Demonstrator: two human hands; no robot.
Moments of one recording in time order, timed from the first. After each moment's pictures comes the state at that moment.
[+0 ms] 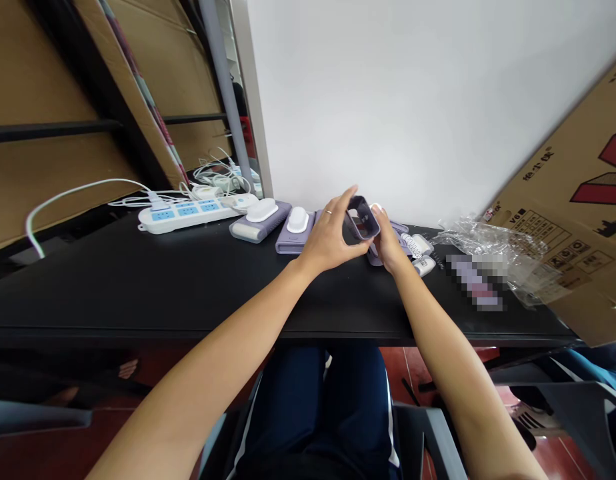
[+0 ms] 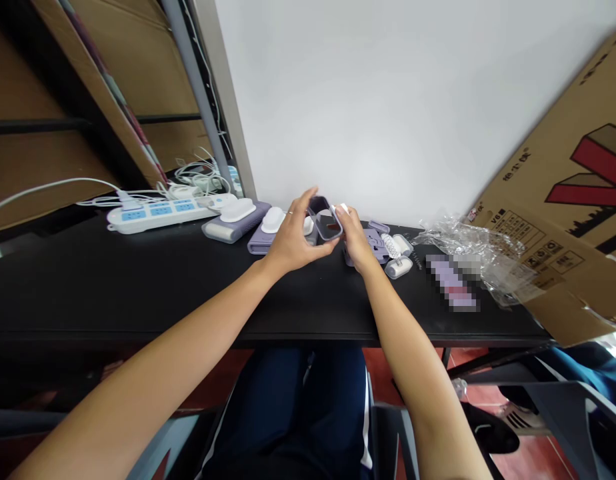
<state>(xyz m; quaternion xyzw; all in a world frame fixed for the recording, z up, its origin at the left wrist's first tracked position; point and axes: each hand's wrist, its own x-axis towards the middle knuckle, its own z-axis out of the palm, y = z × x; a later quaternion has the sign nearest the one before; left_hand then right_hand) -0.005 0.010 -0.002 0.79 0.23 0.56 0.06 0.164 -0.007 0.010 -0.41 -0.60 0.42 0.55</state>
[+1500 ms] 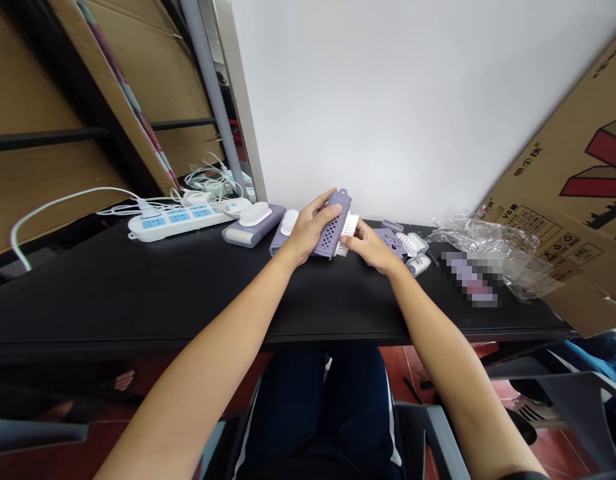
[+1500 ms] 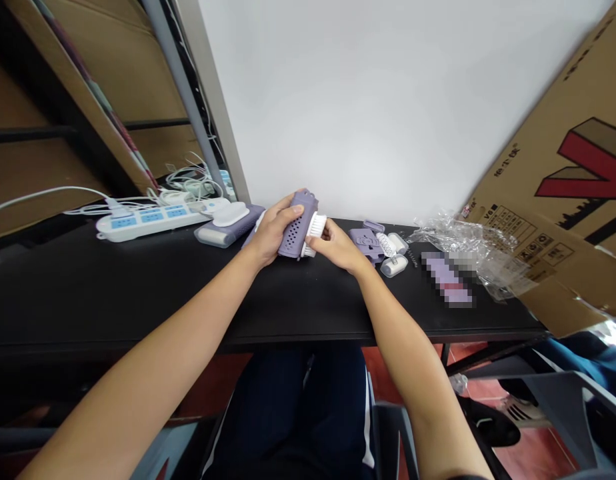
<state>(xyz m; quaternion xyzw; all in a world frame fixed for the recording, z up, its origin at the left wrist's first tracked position) -0.016 0.026 0.016 0.61 0.24 0.57 0.49 0.155 -0.019 0.013 -0.37 -0.65 0.45 0.48</state>
